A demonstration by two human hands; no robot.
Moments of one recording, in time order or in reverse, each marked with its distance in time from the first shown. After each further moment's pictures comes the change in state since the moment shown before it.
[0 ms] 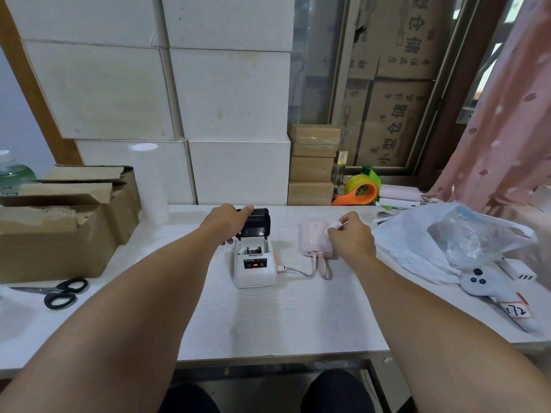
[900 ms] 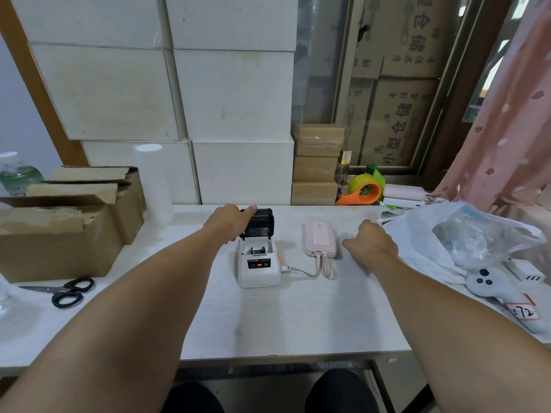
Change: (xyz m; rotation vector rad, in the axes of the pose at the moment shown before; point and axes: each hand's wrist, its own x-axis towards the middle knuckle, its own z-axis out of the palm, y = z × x) left_hand 0.000 -0.004 -0.002 0.020 0.009 0.022; right_hand 0.002 0.017 -0.023 -0.382 -0.086 0.010
